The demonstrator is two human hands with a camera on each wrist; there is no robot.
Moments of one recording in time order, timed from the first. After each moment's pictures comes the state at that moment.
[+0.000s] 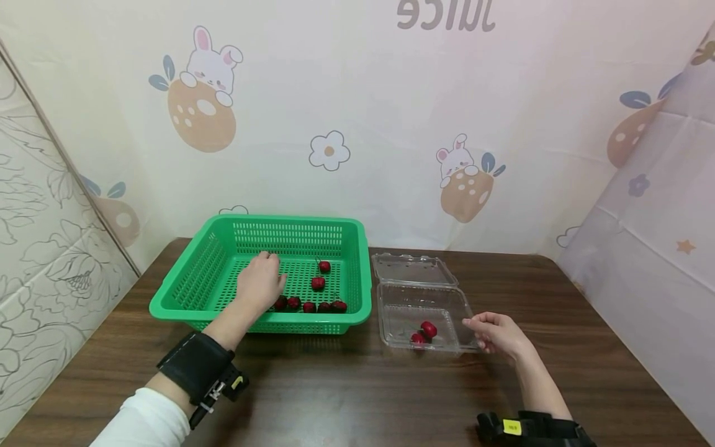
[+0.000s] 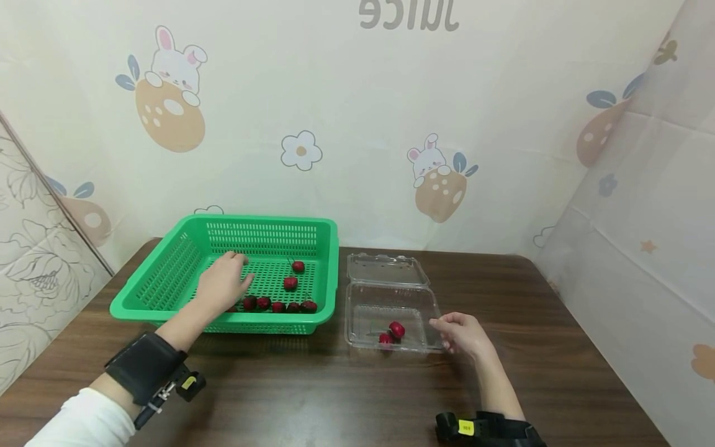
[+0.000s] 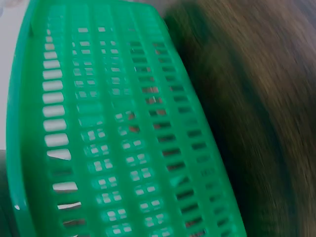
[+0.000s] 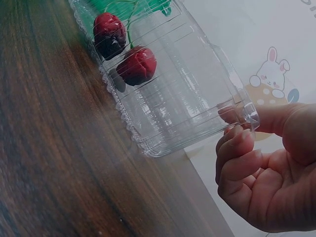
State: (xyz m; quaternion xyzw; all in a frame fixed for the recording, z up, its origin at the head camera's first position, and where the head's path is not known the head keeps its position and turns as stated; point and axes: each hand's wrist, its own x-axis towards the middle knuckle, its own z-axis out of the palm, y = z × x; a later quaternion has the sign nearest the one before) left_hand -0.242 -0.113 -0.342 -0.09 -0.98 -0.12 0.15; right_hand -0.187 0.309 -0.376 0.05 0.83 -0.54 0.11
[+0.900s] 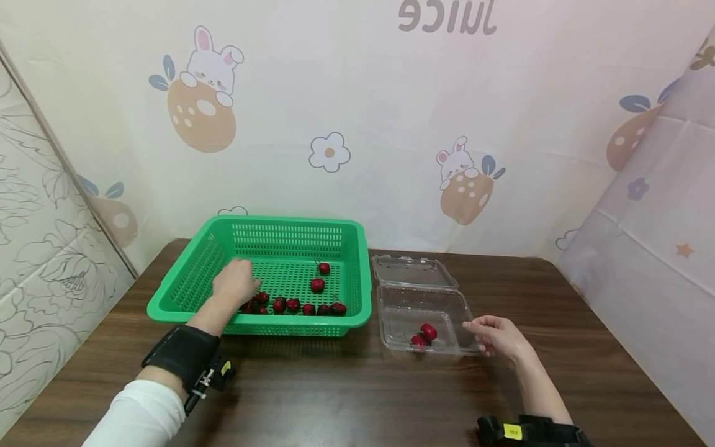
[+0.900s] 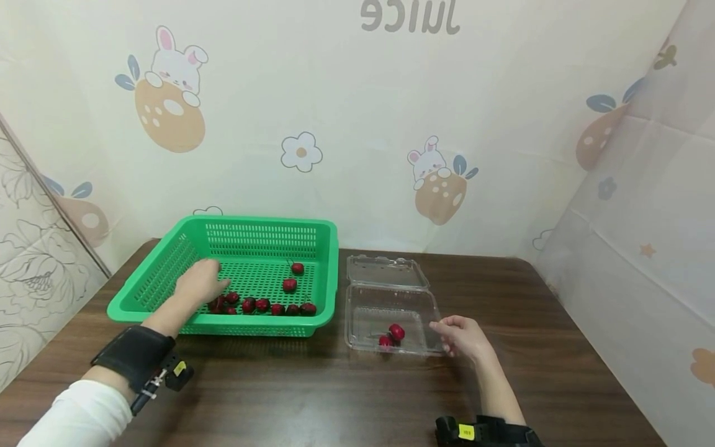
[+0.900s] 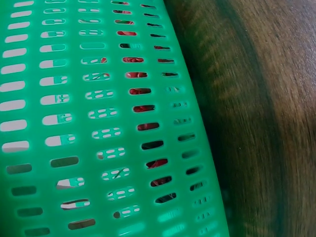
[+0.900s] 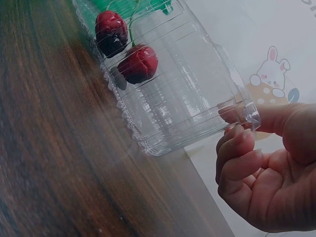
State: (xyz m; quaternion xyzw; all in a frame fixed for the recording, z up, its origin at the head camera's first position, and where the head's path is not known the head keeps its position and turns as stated) left_hand -0.259 -0.156 -0.349 -0.01 -0.99 -0.15 0.01; right_hand -0.187 0.307 -0.377 0.07 0.83 -0.54 0.11
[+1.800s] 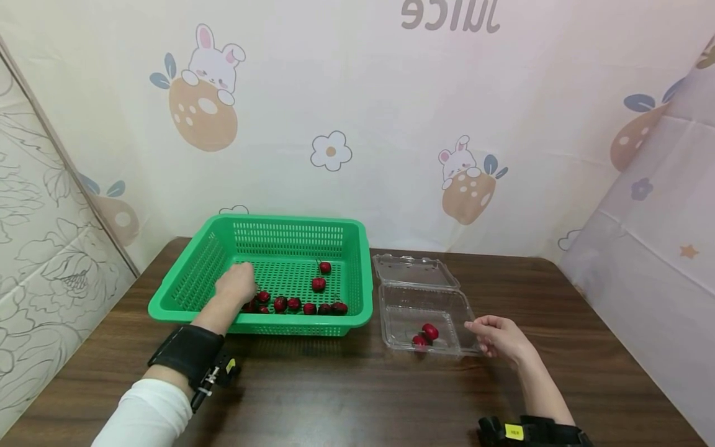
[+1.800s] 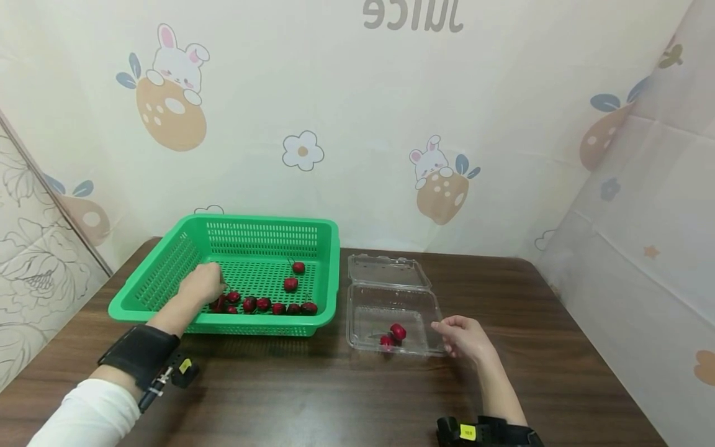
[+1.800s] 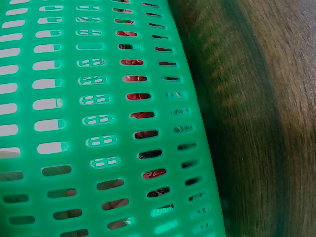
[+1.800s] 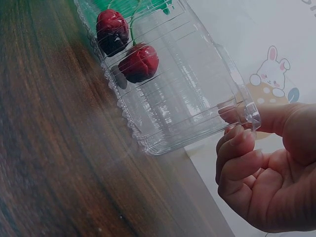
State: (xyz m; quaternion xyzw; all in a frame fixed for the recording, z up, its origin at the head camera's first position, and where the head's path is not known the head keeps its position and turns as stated) left_hand -0.267 -0.156 -0.354 0.02 -0.98 -0.17 -0.06; right_hand -0.189 0.309 -0.380 0.06 0.84 -0.53 0.11
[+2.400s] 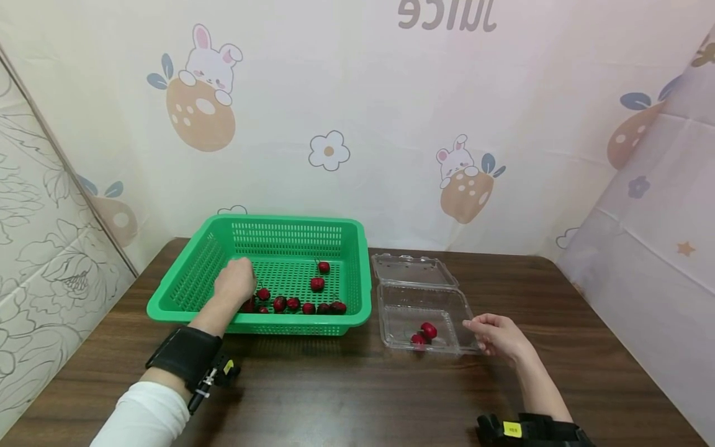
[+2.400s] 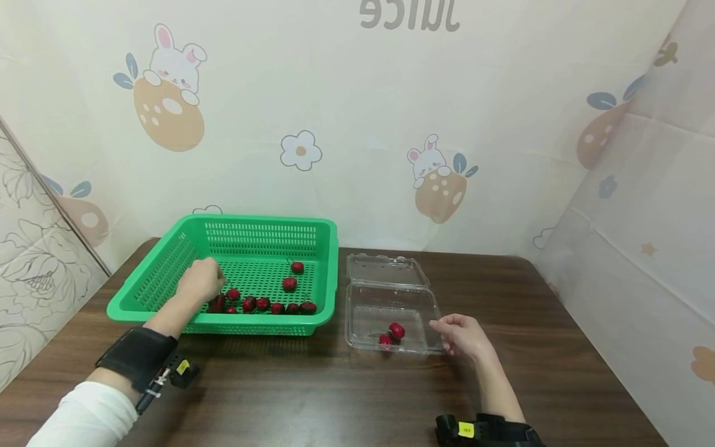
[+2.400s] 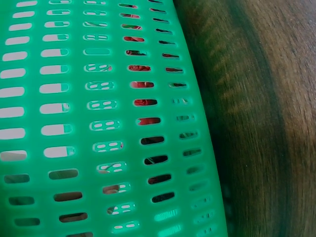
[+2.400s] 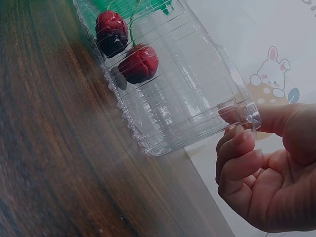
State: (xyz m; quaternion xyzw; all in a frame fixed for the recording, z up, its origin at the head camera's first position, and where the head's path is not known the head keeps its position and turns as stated) left_hand -0.262 -0.153 -0.351 0.00 -0.98 -0.20 0.02; right_hand -0.188 0.310 -0.380 0.05 0.83 -0.54 0.11
